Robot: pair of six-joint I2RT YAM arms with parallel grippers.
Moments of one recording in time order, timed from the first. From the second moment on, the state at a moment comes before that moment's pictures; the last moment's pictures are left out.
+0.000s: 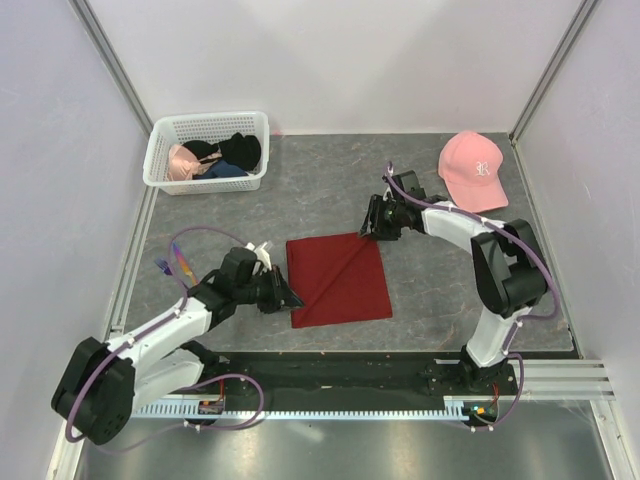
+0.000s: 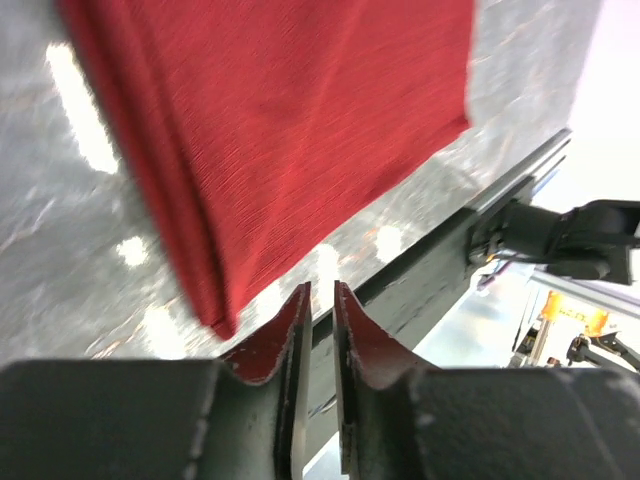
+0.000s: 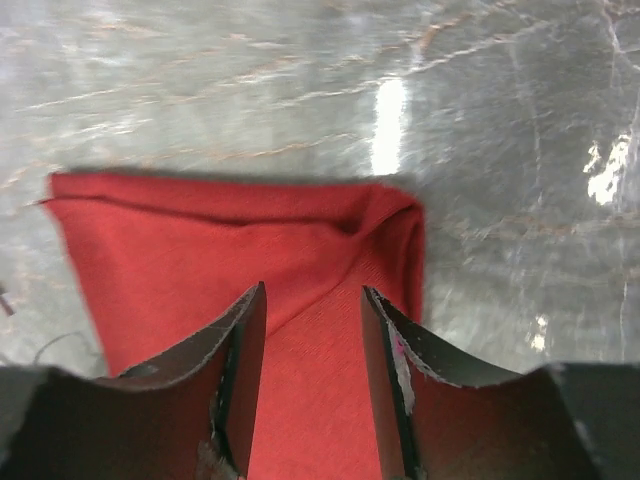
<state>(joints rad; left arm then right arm) -0.54 1.00 0.36 -0.13 0.46 -0.83 0.38 1.83 1.15 -0.28 -0.28 0.54</state>
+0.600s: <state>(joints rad) -0.54 1.12 0.24 -0.02 0.46 -0.84 0.59 1.83 0.95 -0.03 -0.44 0.65</state>
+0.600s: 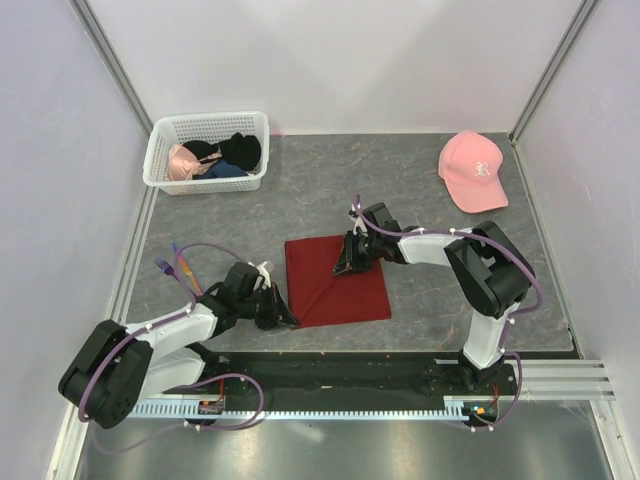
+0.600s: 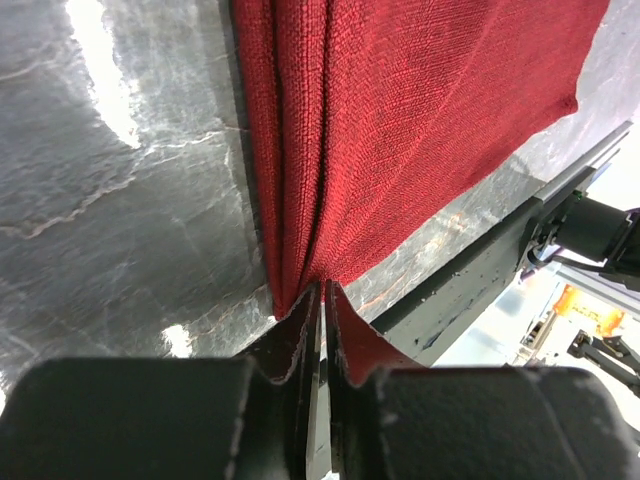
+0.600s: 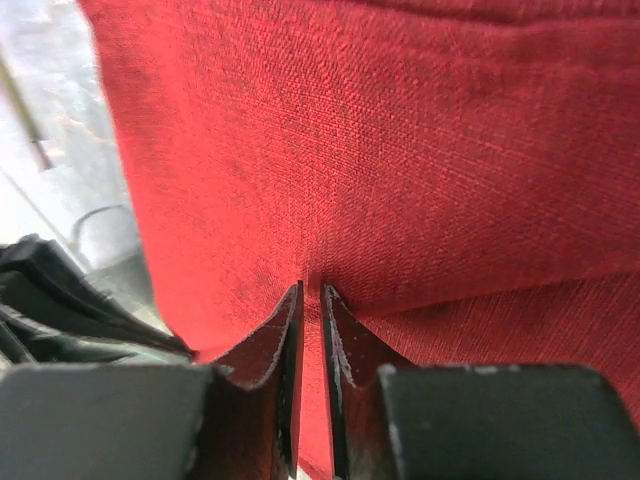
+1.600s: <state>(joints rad) -0.54 1.50 0.50 0.09 0.46 -0.80 0.32 1.95 1.13 -0.08 -0.46 0.52</state>
